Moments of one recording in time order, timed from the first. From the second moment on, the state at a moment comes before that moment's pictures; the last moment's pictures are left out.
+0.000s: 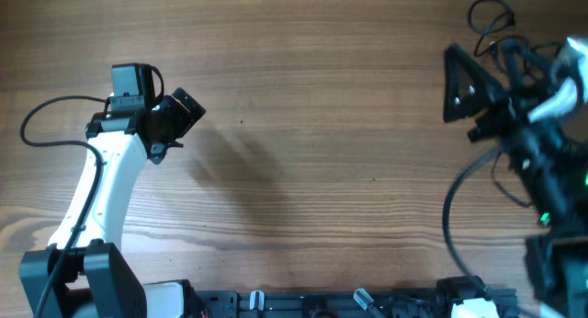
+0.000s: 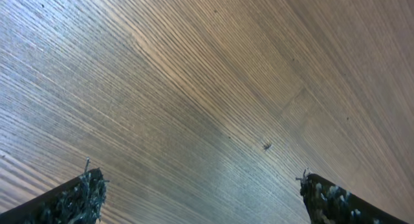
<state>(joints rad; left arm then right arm) 0.08 1.52 1.05 -0.67 0.10 -0.72 0.10 0.79 1.16 -0.34 -0.21 0.38</state>
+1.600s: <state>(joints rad) 0.07 1.07 0.90 -0.47 -0.01 -0.63 0.10 0.02 0.01 0.00 0.01 0.41</state>
